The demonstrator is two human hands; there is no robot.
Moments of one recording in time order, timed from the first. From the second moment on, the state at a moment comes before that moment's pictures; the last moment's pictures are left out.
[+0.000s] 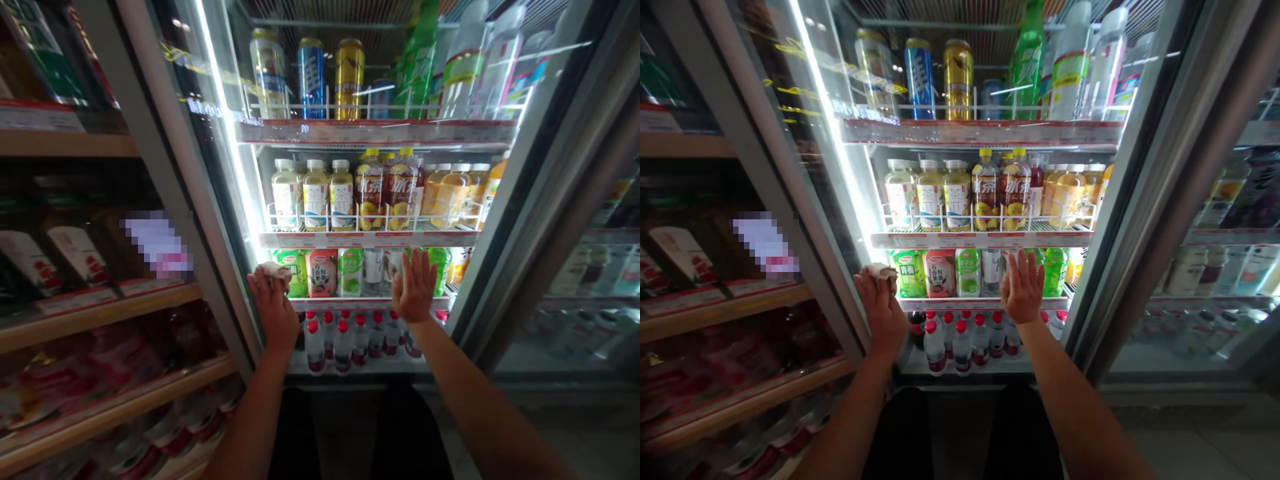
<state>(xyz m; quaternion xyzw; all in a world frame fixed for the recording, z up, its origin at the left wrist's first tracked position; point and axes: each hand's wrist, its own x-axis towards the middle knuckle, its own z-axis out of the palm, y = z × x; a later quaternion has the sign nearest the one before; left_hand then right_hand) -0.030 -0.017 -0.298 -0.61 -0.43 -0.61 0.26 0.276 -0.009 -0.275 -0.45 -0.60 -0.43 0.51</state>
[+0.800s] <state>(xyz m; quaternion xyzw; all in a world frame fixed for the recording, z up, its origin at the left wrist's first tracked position) 0.015 -0.018 -0.292 -0.64 -0.41 -0.60 0.22 0.238 -0.044 -0.269 -0.42 -0.63 -0.30 0.58</state>
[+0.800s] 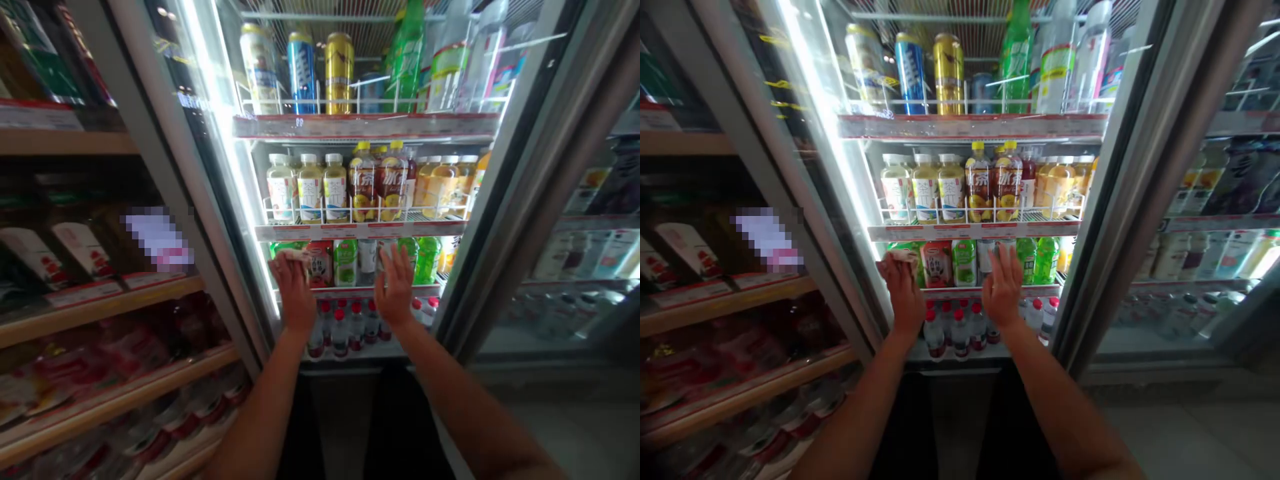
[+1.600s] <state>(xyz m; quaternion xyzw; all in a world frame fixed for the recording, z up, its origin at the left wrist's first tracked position) -0.035 -0.010 -0.292 -0.65 -0.44 -0.55 0.29 0.203 -0.048 -0.319 -0.29 -0.79 -0.34 0.43</state>
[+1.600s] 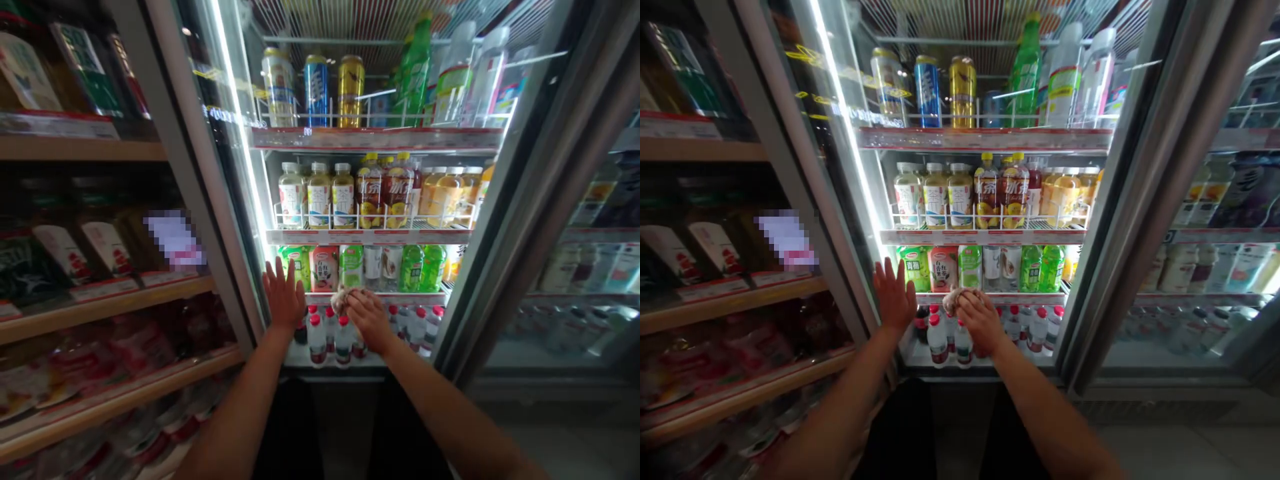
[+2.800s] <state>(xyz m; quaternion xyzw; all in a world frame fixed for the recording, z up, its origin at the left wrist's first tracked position) -0.040 0.016 -0.312 -0.64 -0.48 -0.54 0.28 0.138 -0.032 -0.329 -0.28 -0.76 -0.38 0.45</state>
